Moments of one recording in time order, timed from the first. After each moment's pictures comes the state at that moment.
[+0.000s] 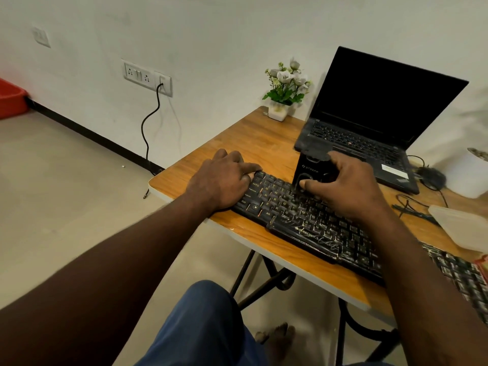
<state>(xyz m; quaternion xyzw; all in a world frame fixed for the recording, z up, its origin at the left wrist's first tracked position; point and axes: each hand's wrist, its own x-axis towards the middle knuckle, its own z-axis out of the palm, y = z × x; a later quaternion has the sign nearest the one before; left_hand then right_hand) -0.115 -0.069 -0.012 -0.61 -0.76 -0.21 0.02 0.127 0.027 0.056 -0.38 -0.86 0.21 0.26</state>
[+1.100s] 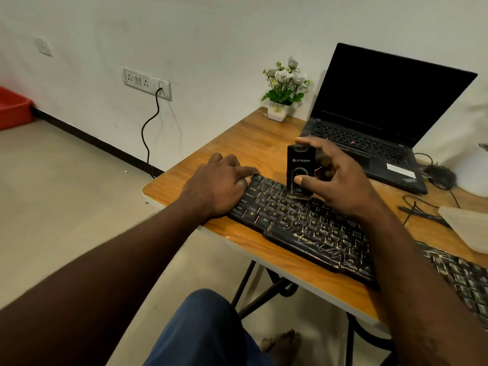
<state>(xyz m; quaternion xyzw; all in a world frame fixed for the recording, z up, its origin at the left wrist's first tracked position) -0.117 -0.067 -0.012 -0.61 -0.76 -0.21 0.01 0.118 0.057 0.044 -0.24 -0.87 0.33 0.29</state>
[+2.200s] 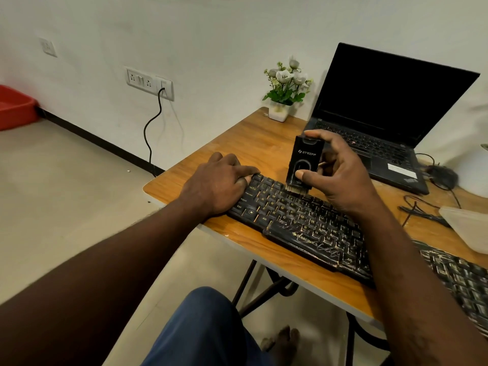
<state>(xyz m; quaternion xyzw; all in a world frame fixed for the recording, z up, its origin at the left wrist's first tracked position) -0.115 -0.068 -0.010 -0.61 -0.77 -0.21 0.01 0.116 0.059 0.042 -0.23 -0.83 0.37 0.35</state>
